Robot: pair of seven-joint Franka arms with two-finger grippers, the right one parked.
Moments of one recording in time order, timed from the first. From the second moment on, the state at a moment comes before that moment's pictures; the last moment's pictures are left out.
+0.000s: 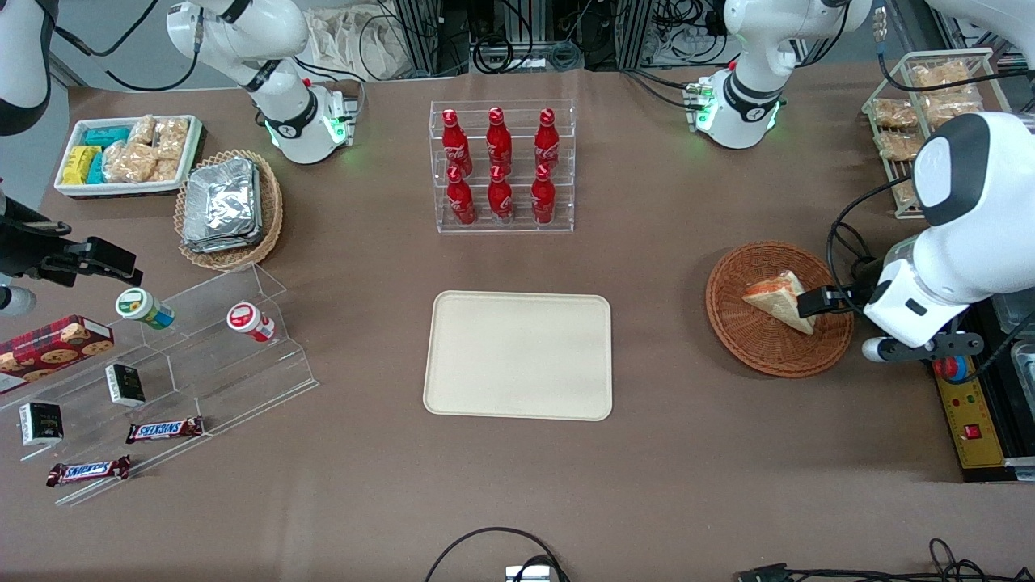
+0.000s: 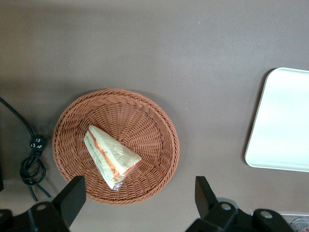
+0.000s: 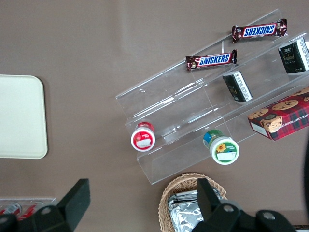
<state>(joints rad) -0.03 0.22 -0.06 -1.61 -0.05 1.72 -0.15</state>
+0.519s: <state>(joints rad) -0.02 0.24 -0.05 -1.62 -0.05 1.68 -0.36</state>
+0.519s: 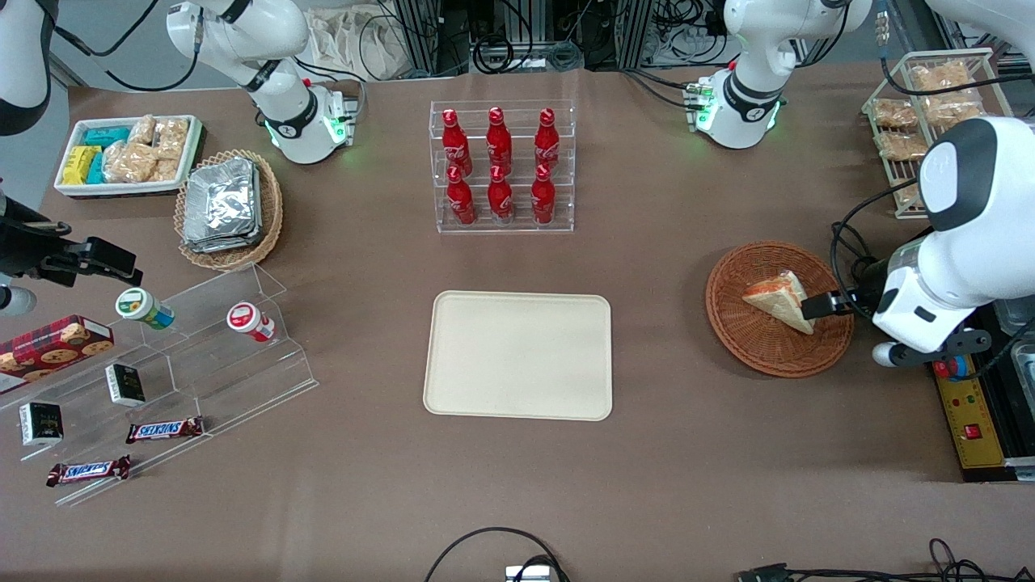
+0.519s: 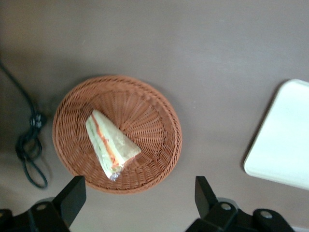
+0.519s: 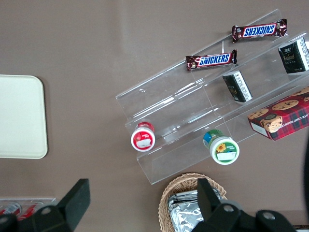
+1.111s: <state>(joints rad) 0.01 0.17 -0.04 -2.04 -0.04 2.07 -0.73</state>
